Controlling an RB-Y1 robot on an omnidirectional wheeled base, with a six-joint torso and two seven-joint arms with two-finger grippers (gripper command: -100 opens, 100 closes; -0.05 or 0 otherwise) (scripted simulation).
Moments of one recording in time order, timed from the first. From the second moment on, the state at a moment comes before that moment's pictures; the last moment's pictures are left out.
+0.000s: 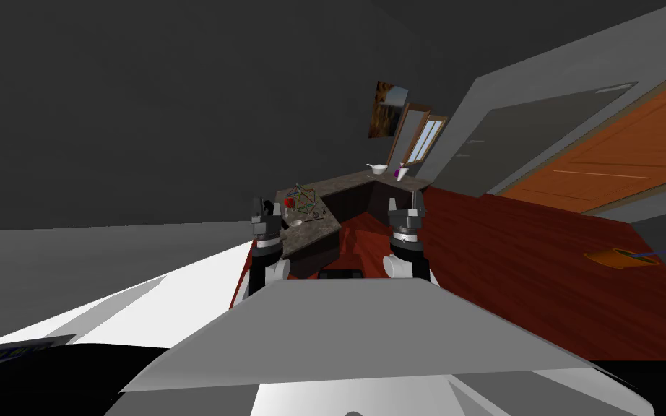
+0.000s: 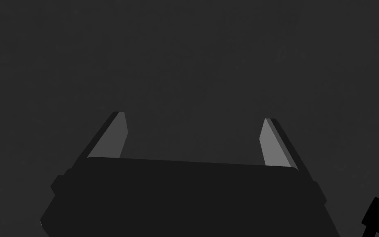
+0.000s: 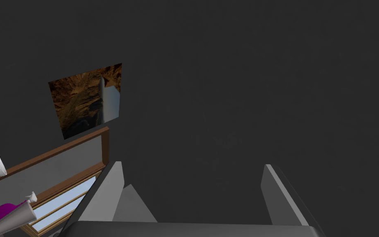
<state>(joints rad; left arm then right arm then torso) 0.50 0.05 0.03 -2.27 -0.06 -0.56 0.04 0.48 0.02 0.07 -2.22 -0.01 -0.58 -0.12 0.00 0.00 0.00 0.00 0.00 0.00</state>
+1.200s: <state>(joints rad) 0.40 0.19 0.05 -2.09 -0.09 -0.32 0.04 0.48 0.02 0.07 -2.22 -0.01 -0.58 -0.12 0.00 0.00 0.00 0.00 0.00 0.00</state>
